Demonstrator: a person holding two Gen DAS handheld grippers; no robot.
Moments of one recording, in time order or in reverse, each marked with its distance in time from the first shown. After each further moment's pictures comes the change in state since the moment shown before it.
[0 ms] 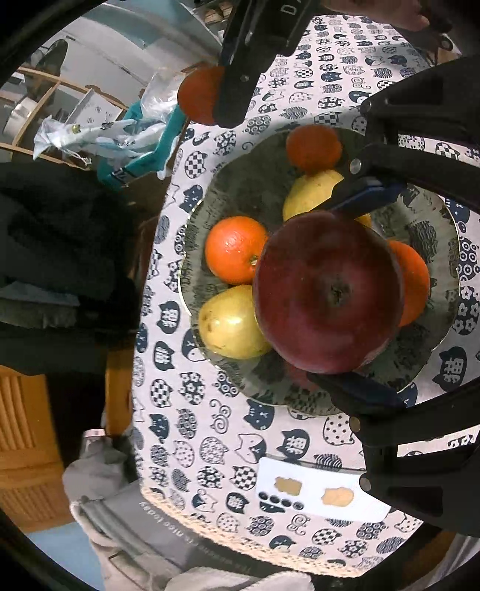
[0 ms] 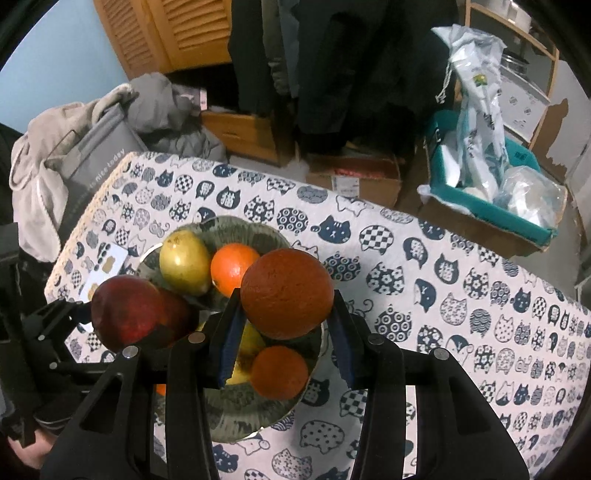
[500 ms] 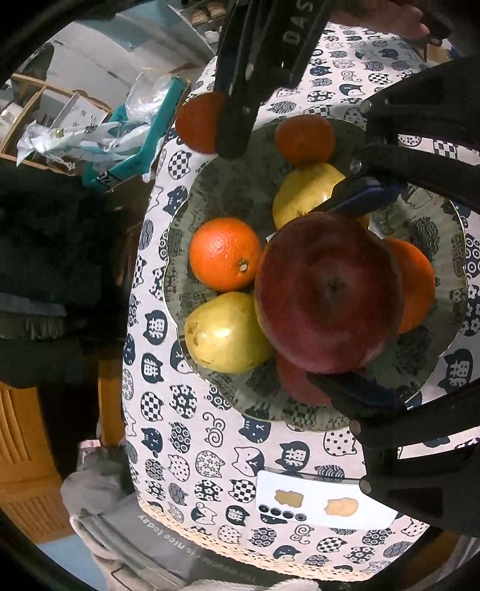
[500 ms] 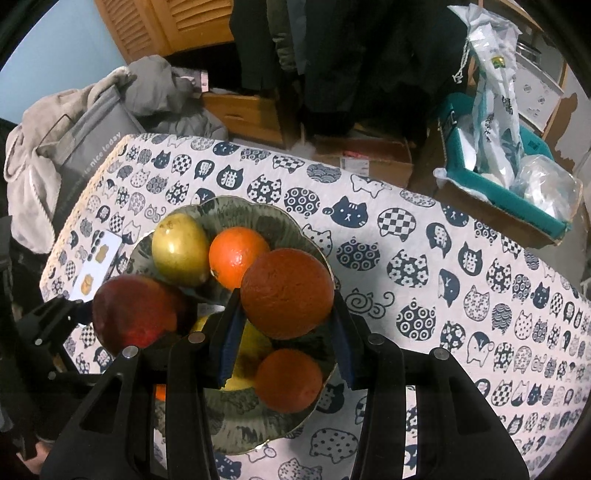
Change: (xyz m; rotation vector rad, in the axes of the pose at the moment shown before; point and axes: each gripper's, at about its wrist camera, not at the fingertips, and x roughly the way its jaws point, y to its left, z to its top) left arm 0.014 -0.009 -0.001 0.048 0.028 -0.003; right arm 0.031 0.005 -0.002 0.002 0.060 0.015
